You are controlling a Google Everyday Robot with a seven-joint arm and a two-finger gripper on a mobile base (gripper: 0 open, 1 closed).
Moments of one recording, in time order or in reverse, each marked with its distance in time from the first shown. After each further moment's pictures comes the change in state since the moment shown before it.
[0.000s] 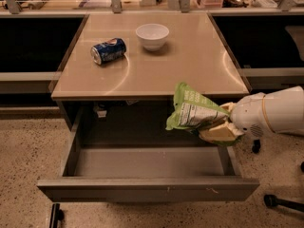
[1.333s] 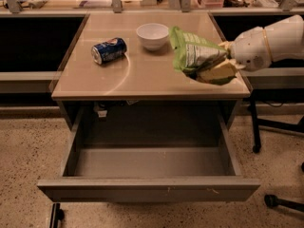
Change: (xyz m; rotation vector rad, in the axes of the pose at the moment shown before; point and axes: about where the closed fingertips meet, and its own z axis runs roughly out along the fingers) arm -0.101 -0.113 -0.022 -0.111 -0.175 -0.242
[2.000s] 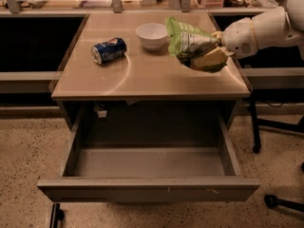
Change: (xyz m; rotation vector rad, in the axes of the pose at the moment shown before) arm -0.002 -0.056 0.020 -0.005 -0.027 0.011
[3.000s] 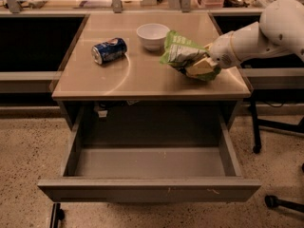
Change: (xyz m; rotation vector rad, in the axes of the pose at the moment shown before) arm 0.043 -0.026 0.039 0.195 0.170 0.111
